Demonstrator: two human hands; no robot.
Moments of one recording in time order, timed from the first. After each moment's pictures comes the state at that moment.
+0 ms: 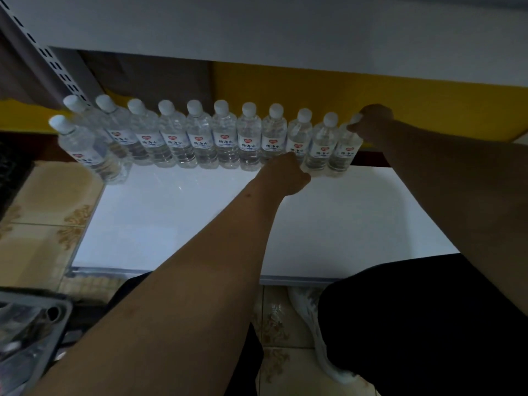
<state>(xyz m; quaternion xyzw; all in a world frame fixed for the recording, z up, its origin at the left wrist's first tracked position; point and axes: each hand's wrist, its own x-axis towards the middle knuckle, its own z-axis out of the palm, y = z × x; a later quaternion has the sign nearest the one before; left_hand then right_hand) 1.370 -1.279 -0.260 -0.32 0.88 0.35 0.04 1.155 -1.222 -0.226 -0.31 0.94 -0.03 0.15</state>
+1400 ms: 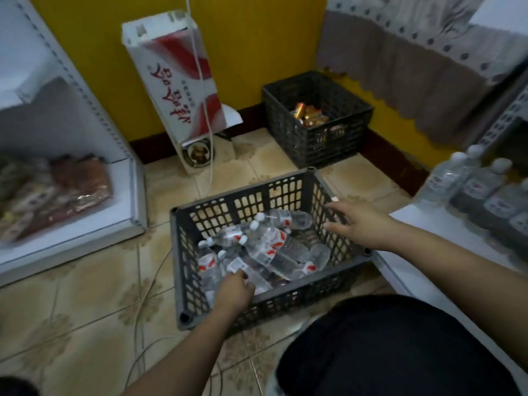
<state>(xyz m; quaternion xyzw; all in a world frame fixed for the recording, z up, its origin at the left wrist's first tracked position) 1.990 -1.121 -0.334 -0.85 0.41 0.31 -0.08 1.758 -1.291 -0.175 -0.85 0.45 0.05 0.26</state>
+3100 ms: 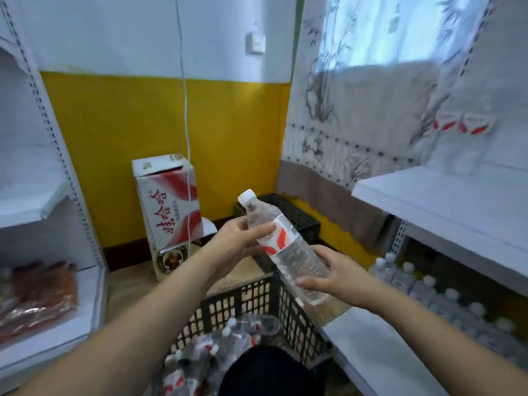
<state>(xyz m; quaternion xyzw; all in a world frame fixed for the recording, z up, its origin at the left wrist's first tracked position) 1.974 -1.175 0.006 -0.48 0.48 0.51 -0.52 1.744 -1.211 -0.016 -0.81 0.42 -0.19 0.36</state>
